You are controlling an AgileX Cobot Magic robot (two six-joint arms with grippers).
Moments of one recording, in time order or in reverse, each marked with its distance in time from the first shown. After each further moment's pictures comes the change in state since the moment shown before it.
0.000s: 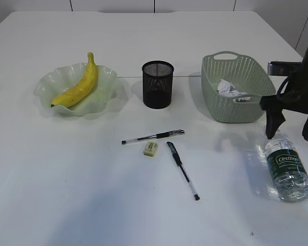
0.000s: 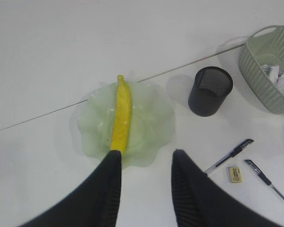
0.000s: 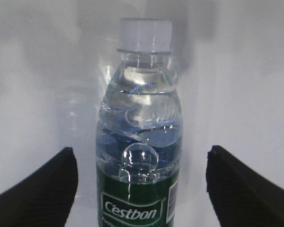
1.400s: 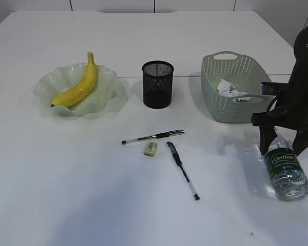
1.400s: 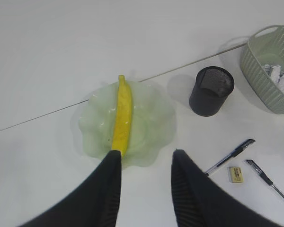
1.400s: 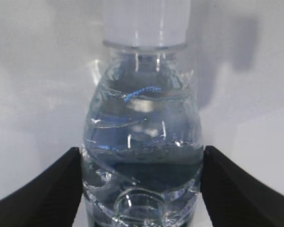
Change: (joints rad) left arm 0.000 0.000 0.000 0.002 0.000 0.000; right arm 0.000 0.113 -0.002 0.033 -0.014 0.009
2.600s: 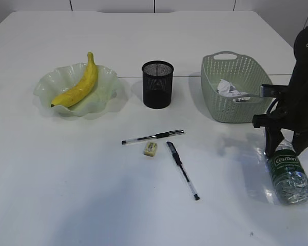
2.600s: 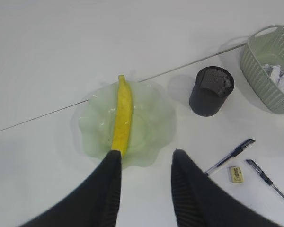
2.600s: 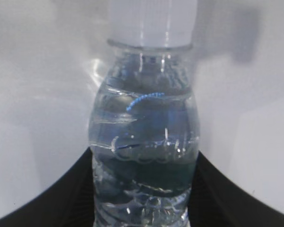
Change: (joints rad) left arm 0.000 0.000 0.000 0.000 0.000 0.000; right arm 0.000 0.001 -0.002 0.002 0.047 -0.002
